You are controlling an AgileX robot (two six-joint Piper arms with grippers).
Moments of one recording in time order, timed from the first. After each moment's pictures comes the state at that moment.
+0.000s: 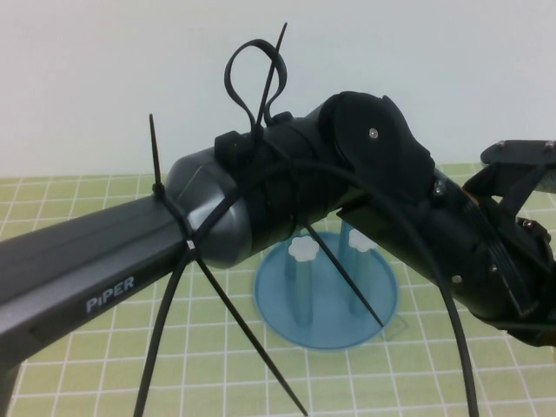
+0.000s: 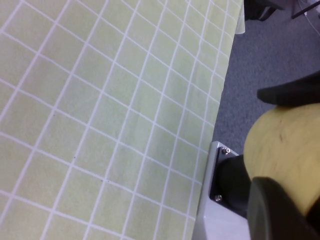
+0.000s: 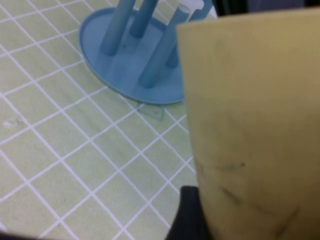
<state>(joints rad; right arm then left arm) 0.09 0.39 -0.40 0.52 0.73 -1.11 -0.92 1.82 -1.66 -0.90 0.96 0.47</state>
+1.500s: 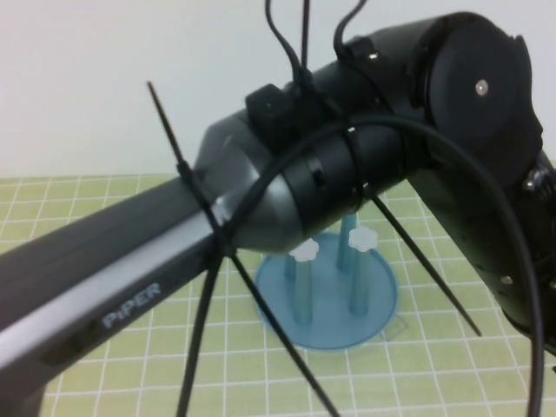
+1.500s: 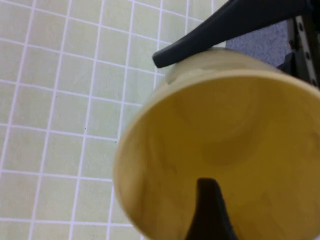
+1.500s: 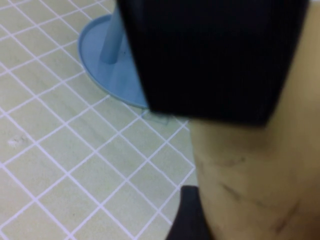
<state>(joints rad) 0.10 0.45 -0.40 0.56 0.70 -1.07 -1.05 1.86 -1.97 -0.54 1.24 0.39</state>
